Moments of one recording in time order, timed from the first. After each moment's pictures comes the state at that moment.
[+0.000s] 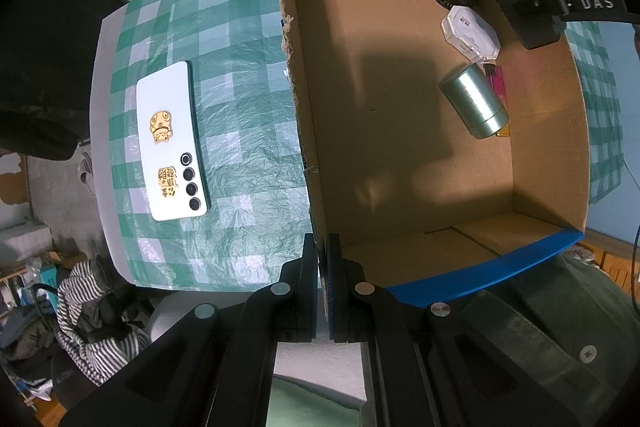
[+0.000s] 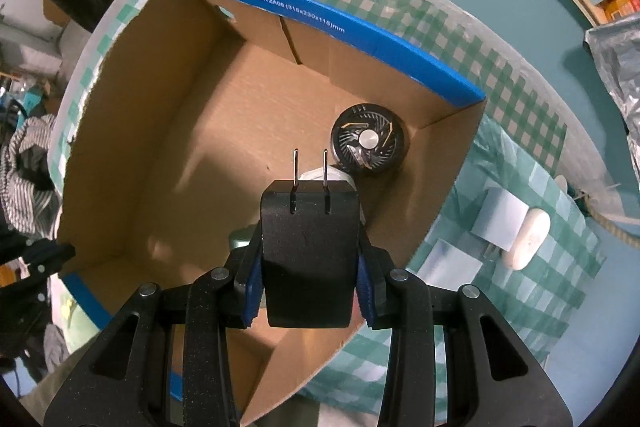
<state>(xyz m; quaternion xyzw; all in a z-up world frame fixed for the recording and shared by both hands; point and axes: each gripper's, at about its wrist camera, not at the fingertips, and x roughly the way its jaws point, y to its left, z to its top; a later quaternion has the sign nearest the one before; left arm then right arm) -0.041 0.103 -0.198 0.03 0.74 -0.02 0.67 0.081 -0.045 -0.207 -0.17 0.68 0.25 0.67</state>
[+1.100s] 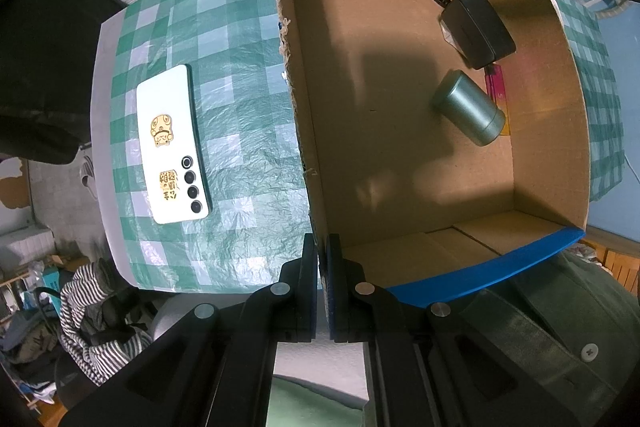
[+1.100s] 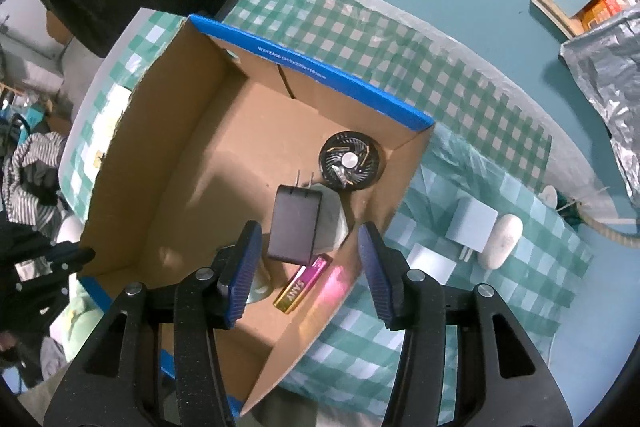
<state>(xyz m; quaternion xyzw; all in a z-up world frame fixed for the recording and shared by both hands) -0.040 0.099 -0.197 0.03 0.74 -0.02 0.67 0.078 -0.061 -0.157 -0.15 0.64 0.25 0.71</state>
